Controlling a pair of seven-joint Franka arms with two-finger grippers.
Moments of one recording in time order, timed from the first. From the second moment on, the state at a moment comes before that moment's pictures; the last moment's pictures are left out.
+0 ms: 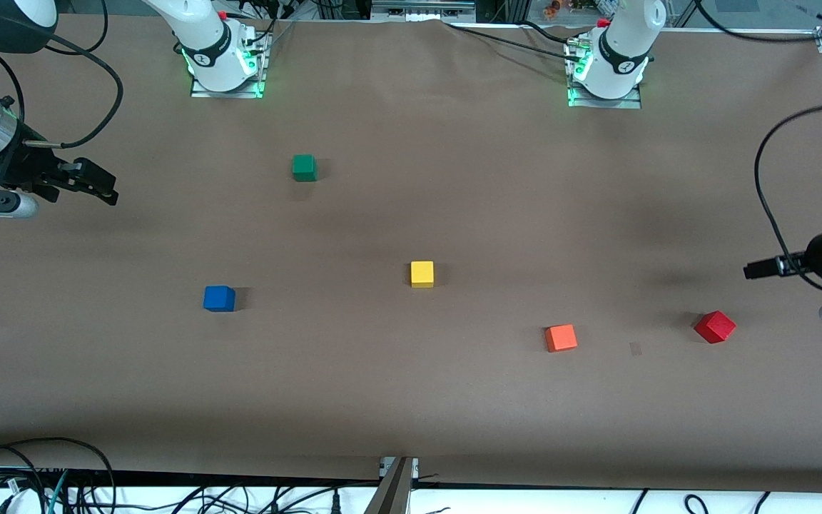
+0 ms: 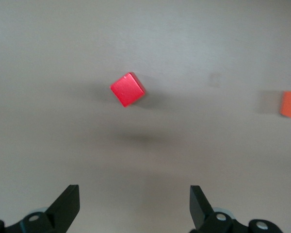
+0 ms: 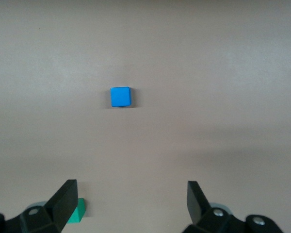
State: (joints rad) left arm 0.14 0.46 0.05 -1.42 0.01 1.73 -0.01; right arm 0.12 0.03 -0.06 -1.67 0.00 1.72 0.11
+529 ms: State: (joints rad) left arm 0.17 0.63 0.05 -1.41 0.01 1.97 -0.28; right arm 0.12 0.03 -0.06 -1.67 0.00 1.72 0.11
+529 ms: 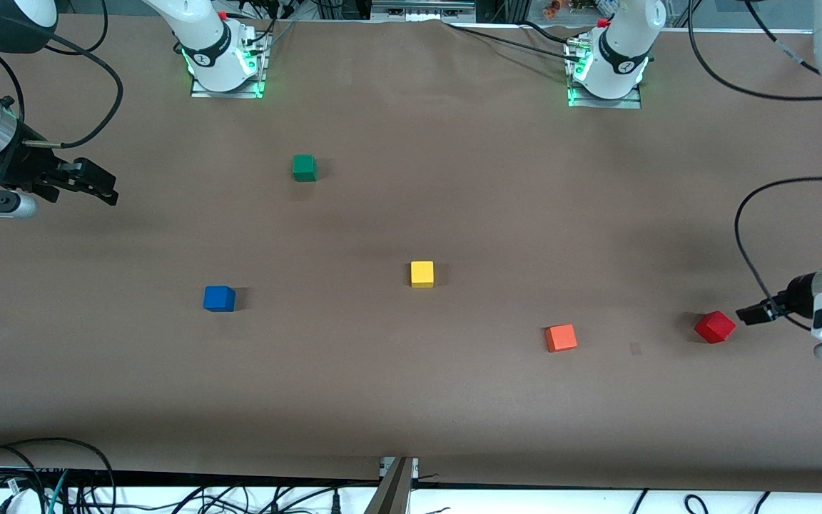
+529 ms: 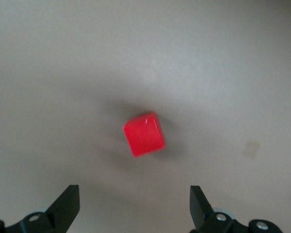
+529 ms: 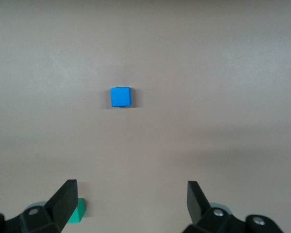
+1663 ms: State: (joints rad) left arm 0.21 0.81 0.04 -1.43 -0.01 2.22 -0.47; right arm 0.12 0.03 -0.06 -1.67 0.00 1.72 0.11
